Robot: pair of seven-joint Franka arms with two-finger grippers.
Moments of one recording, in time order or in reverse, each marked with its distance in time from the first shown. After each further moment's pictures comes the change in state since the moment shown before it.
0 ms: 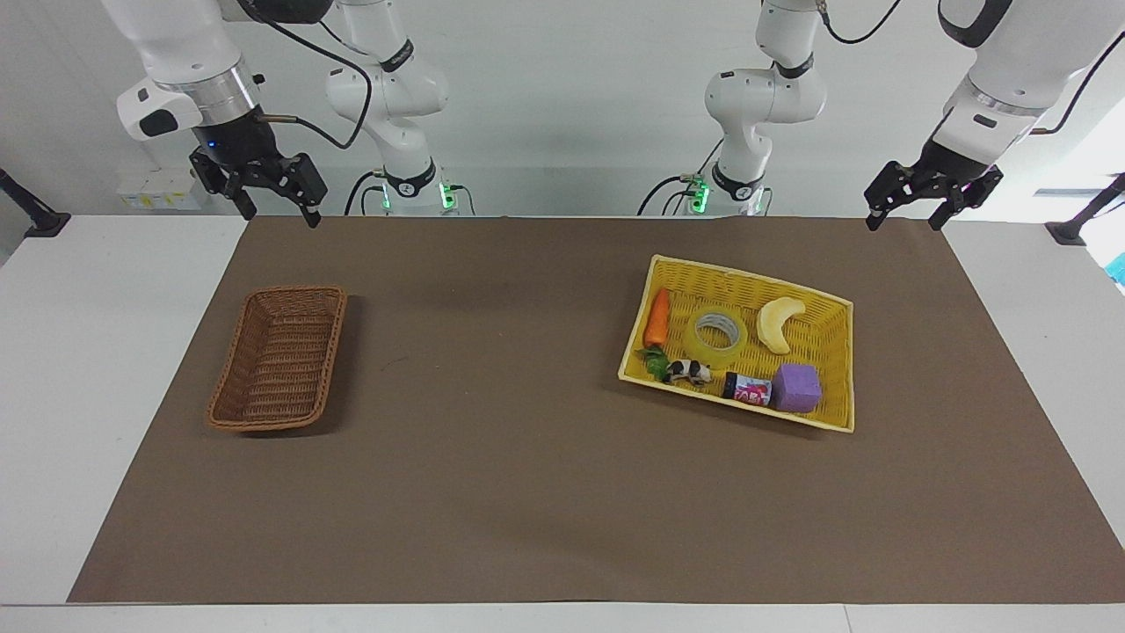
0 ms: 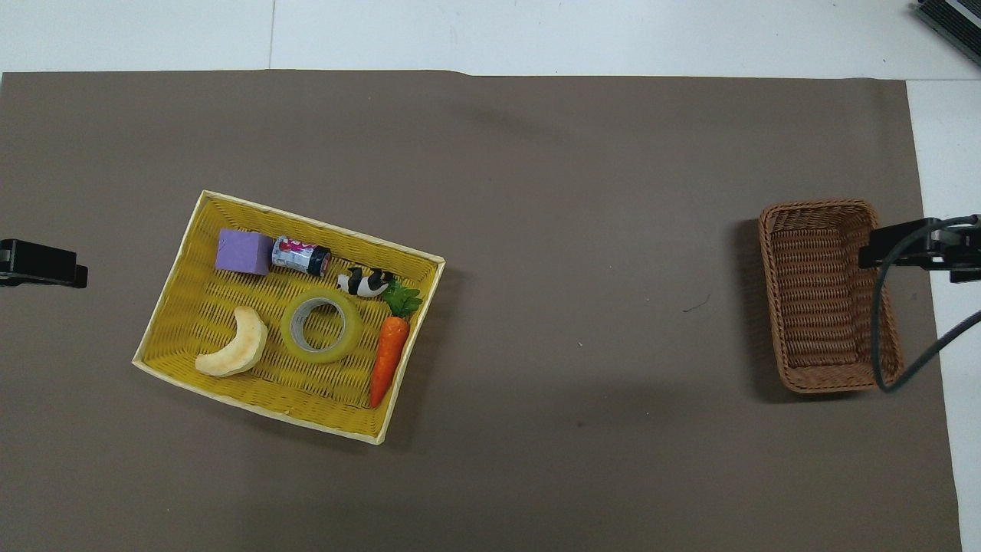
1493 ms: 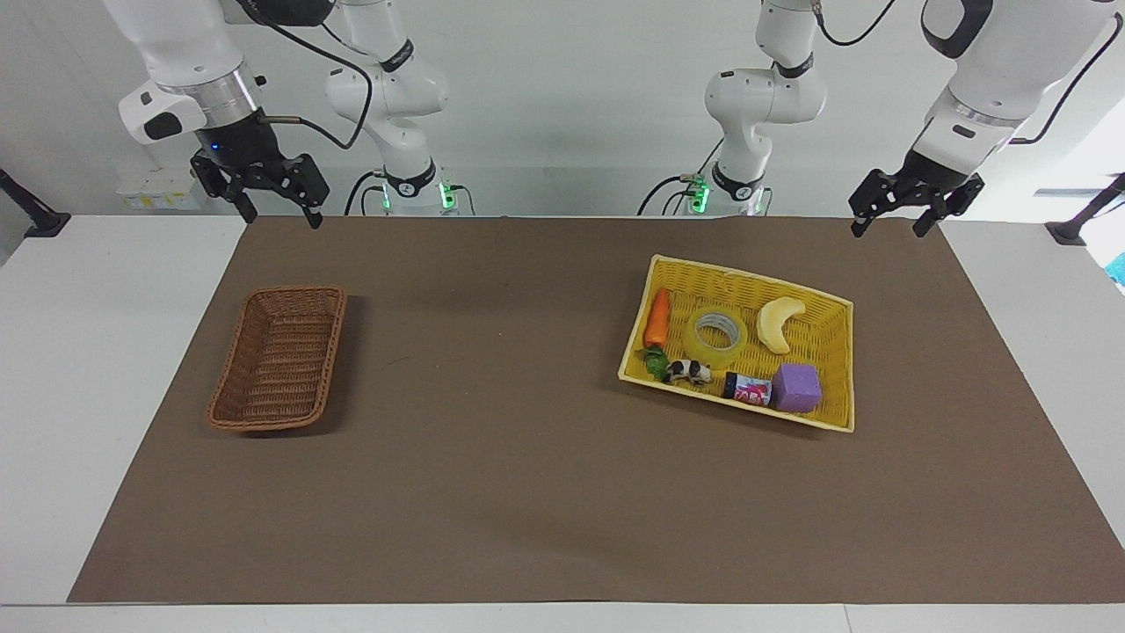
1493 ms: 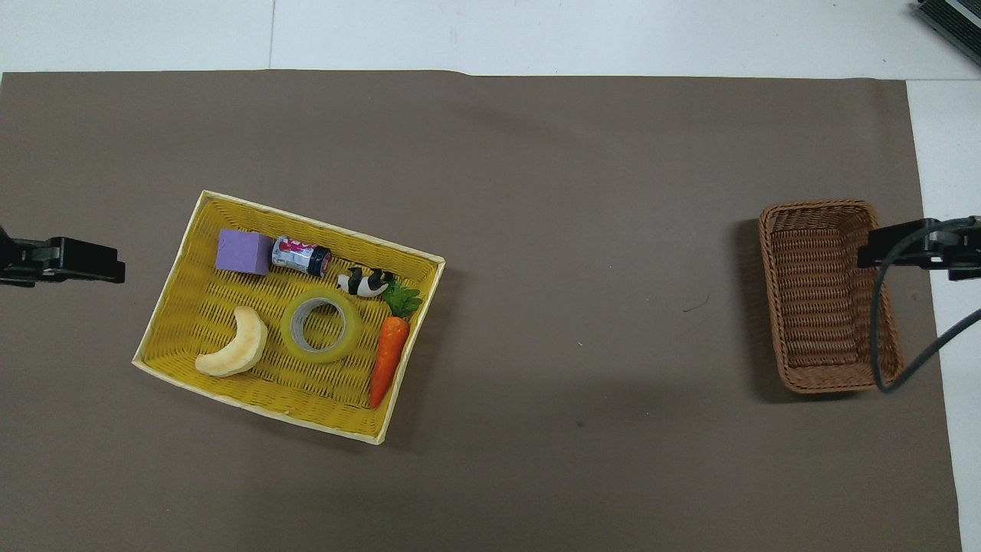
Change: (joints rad) left arm -0.031 -0.006 -0.017 -0.058 -0.005 0.071 -0.050; right arm 0.000 0.000 0.000 -0.005 0.000 0.009 -0.015
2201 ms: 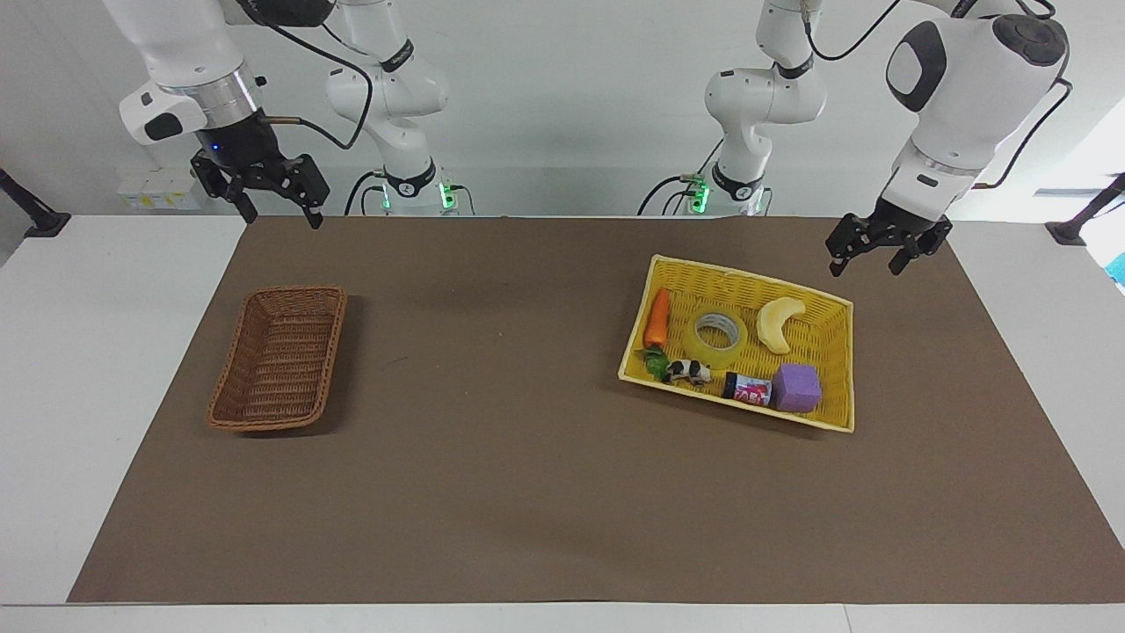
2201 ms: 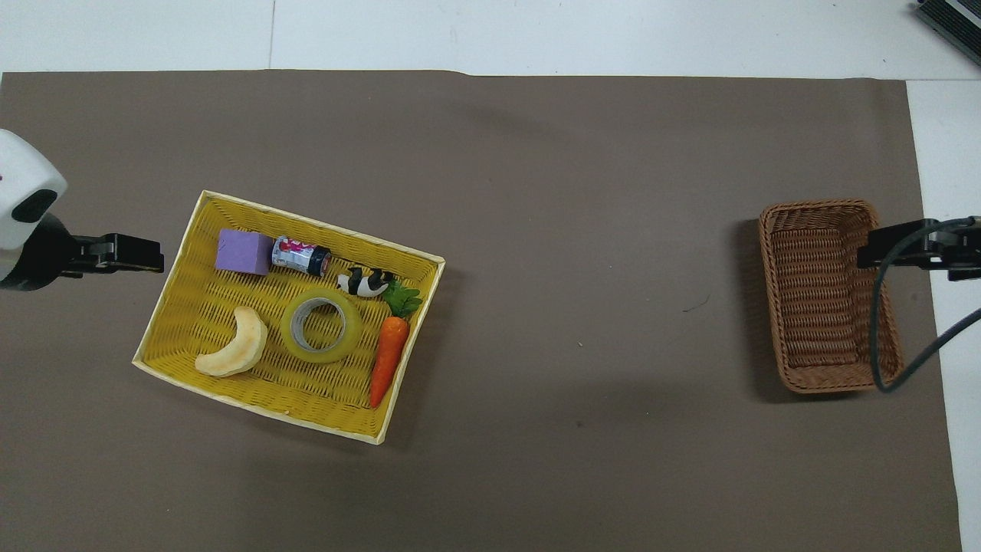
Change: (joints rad) left arm -0.009 0.011 -0.001 -0.151 0.000 0.198 -0.021; right arm 0.000 0.000 0.000 -0.001 0.000 0.000 0.000
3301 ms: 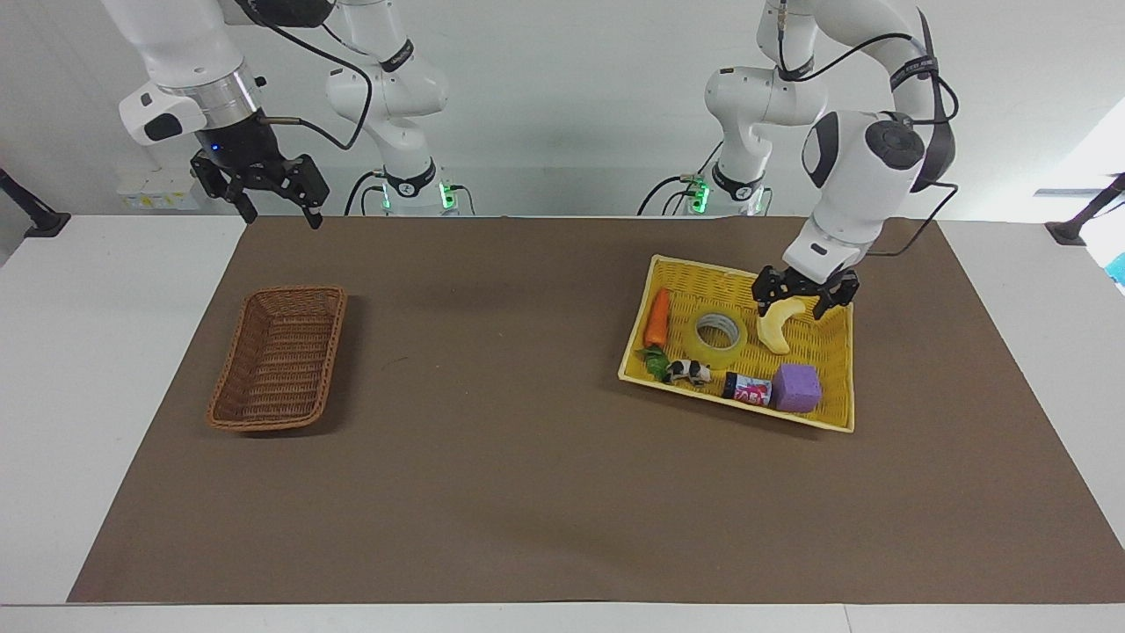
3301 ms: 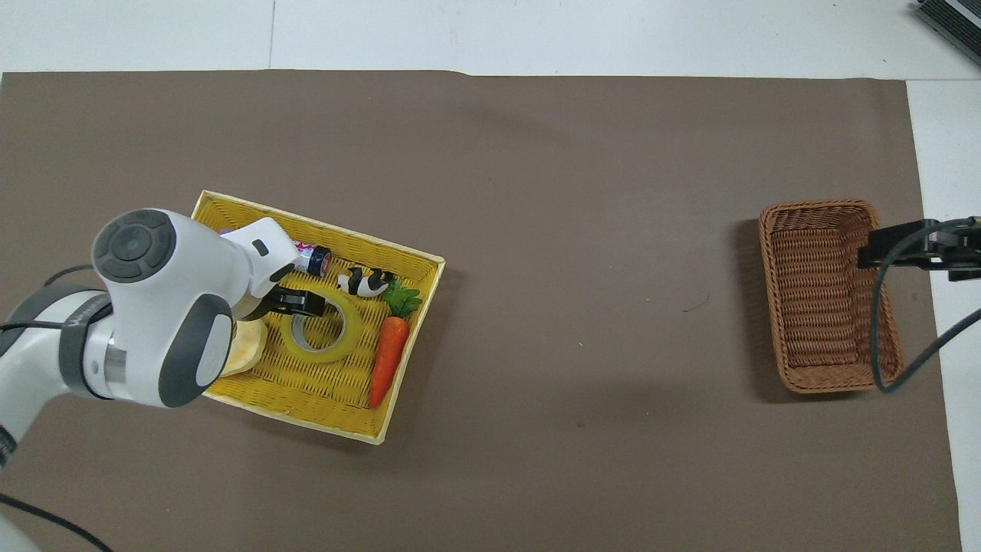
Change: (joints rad) left arm -0.203 0.190 -0.010 -0.296 -0.001 0.370 -0.002; right arm 0.000 0.000 0.000 -0.001 0.000 0.000 0.000
